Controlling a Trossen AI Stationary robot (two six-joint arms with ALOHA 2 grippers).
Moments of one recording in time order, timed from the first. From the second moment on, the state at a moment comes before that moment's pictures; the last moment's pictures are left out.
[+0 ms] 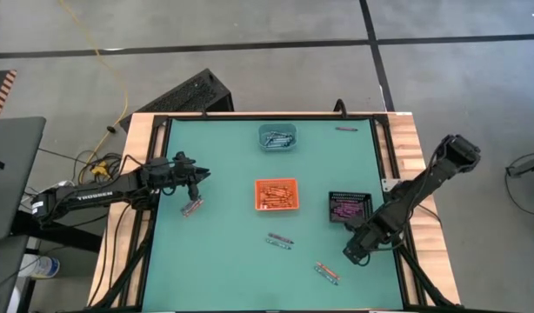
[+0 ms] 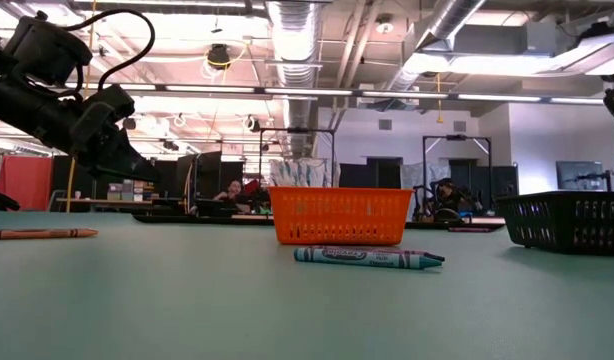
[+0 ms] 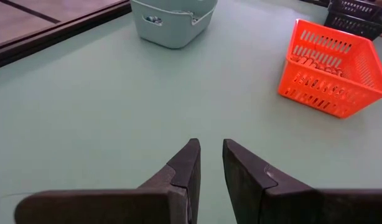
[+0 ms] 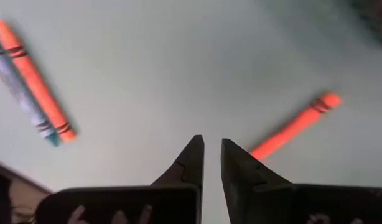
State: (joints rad) left arm 0.37 0.38 0.01 0.03 -0.05 -0.17; right arm 0.72 1.32 0.71 -0.74 -0.17 1.63
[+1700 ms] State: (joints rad) left arm 0.37 0.38 0.01 0.03 -0.05 -0.17; right arm 0.63 1.53 0.70 -0.70 -0.15 1.60
